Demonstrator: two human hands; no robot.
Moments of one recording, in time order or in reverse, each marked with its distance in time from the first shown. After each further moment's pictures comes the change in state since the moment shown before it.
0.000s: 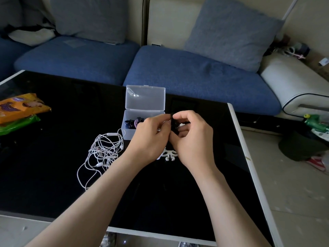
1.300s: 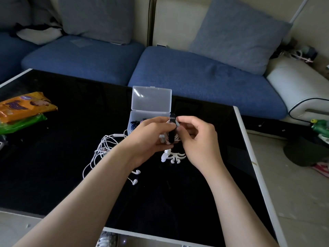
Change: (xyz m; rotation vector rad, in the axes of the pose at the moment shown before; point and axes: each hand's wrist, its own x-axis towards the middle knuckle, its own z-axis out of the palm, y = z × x) left_hand 0.011 -0.009 -0.022 -0.739 -0.209 -0.464; right_hand 0.009 0.008 0.000 0.096 -0.119 0.098
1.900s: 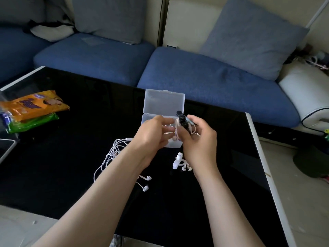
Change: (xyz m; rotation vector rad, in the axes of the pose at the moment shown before) left_hand 0.009 0.014 -0.019 -0.050 0.262 -0.024; right_hand 0.017 0.000 0.056 0.144 0.133 0.155
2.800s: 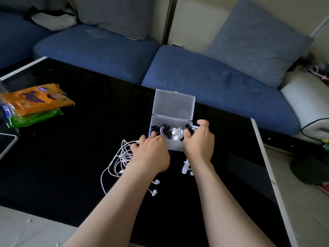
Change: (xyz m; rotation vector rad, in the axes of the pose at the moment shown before) left_hand 0.013 -0.025 -0.038 1.308 0.023 0.025; right_hand 0.038 0.021 0.050 -0.747 0.076 0.115
